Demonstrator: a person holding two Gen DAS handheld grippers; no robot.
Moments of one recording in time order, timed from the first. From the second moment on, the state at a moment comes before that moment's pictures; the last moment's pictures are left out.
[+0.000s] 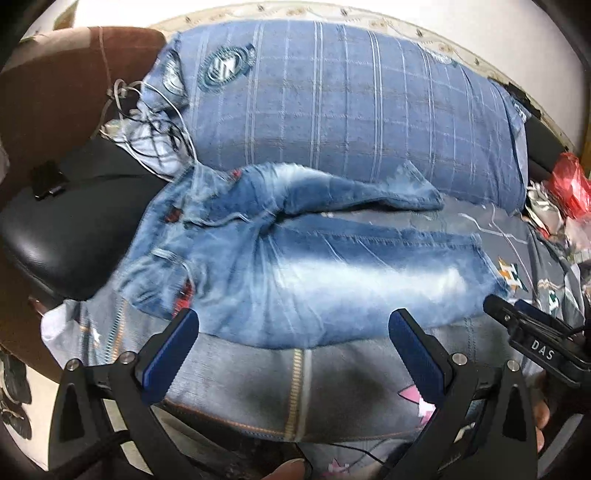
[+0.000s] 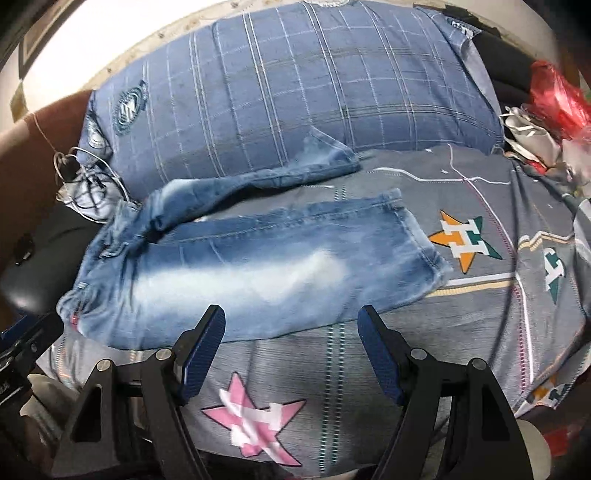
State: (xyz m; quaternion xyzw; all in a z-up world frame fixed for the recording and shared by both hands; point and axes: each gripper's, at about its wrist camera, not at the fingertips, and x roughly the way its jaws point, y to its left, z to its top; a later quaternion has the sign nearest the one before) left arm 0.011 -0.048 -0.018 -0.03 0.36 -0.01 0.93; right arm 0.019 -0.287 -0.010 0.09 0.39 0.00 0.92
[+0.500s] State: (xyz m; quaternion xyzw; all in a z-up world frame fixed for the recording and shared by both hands) left arm 0.024 -0.081 -0.038 0.02 0.41 -0.03 0.91; right arm 0.027 -0.278 -0.016 0.02 0.41 -0.04 0.91
